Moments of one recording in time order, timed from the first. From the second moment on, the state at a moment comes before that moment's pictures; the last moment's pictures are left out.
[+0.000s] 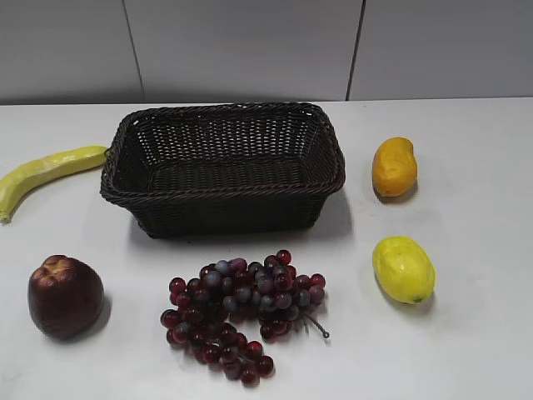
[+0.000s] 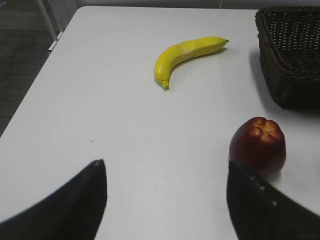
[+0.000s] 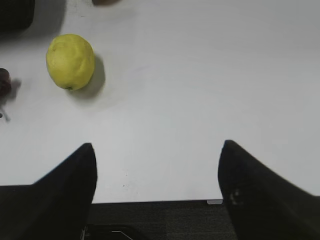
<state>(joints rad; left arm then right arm) 0.09 0.02 -0.47 -0.06 1.06 0.07 0.11 0.23 -0.50 0.04 1.05 0.10</state>
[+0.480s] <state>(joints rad) 0.09 0.02 -0.47 -0.06 1.06 0.07 0.11 0.23 -0.50 0.05 1.05 0.10</state>
